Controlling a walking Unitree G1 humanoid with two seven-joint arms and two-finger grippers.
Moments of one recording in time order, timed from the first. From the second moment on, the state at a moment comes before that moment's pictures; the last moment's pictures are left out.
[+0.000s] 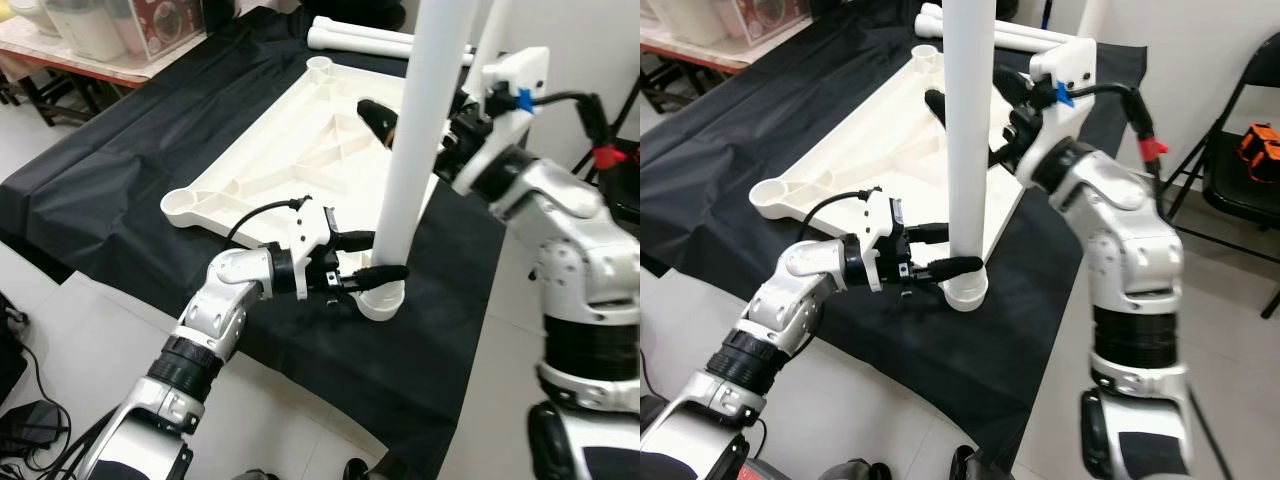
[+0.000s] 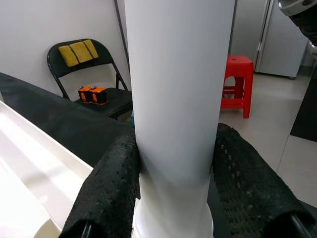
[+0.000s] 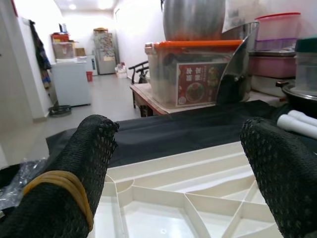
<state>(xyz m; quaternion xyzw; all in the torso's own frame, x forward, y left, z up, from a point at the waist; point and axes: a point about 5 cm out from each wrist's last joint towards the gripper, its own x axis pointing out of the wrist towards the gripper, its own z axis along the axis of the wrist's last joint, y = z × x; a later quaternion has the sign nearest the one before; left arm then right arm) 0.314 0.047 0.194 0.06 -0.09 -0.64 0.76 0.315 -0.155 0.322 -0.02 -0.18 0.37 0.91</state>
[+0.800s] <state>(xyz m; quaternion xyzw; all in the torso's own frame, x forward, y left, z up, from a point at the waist) 0.300 0.026 0.189 0.04 -0.10 -0.65 0.75 0.275 -0.191 0.342 0.17 -0.21 0.52 0.81</state>
